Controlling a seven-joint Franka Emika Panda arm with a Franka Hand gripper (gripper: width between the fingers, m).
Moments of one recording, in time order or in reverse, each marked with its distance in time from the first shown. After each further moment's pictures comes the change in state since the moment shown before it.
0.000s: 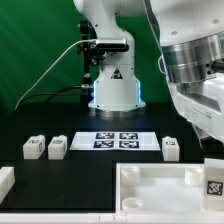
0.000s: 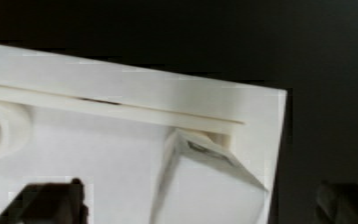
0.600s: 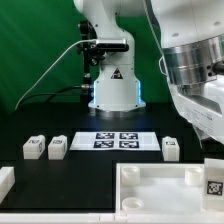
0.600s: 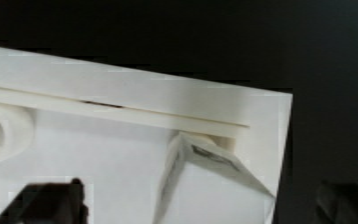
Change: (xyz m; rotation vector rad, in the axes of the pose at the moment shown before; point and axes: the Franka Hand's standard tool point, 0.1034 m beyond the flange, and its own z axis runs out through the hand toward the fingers) arm 0.001 0.000 0.001 -0.001 0.001 0.001
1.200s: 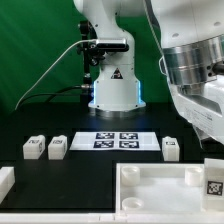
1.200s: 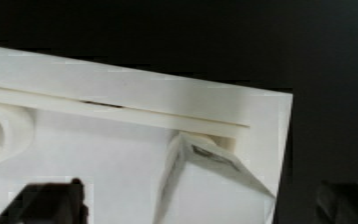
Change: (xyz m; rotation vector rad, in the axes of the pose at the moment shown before) arm 0.000 0.000 0.000 0.000 0.000 0.000
